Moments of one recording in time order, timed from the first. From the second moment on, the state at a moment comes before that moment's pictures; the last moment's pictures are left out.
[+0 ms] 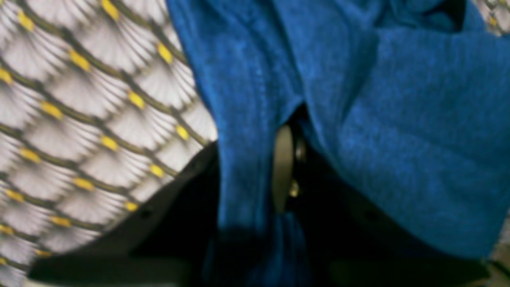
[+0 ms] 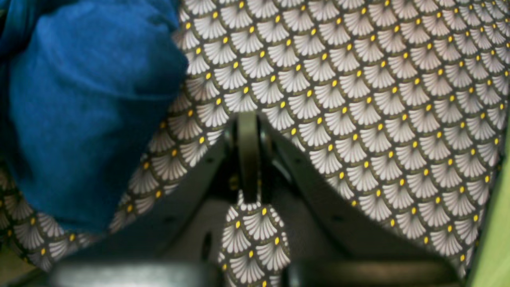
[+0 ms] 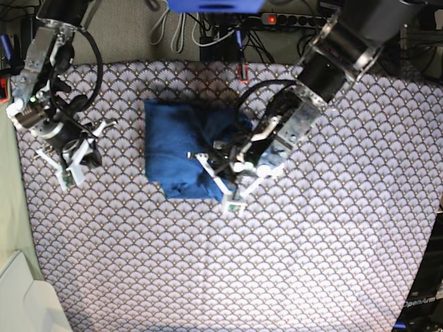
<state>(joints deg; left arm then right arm) -21.0 -6.5 41.6 76.5 -27.1 25.3 57.5 -6.2 7.5 23.5 106.0 15.1 39.7 -56.3</state>
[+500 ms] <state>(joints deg) -30.2 -2.7 63.4 64.8 -8.5 25.1 55.1 -4.8 9.5 30.9 106.0 15.1 39.7 -56.4</state>
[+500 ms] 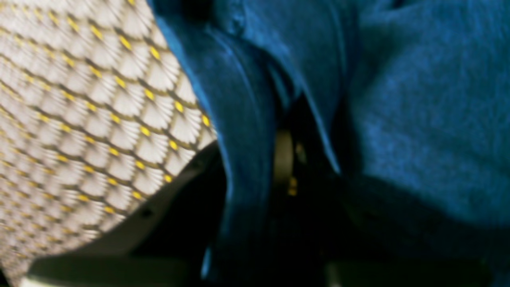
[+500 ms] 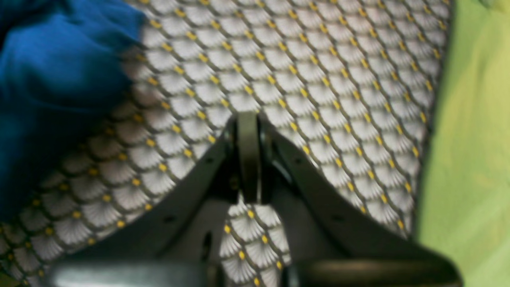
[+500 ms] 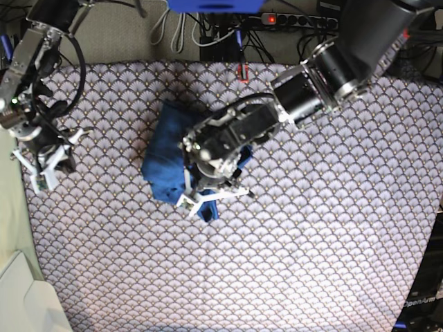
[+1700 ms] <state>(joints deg) -33.0 0.7 79.8 63.2 10.0 16.7 40.3 -3.0 10.2 39.1 106.0 15.1 39.7 -56.5</state>
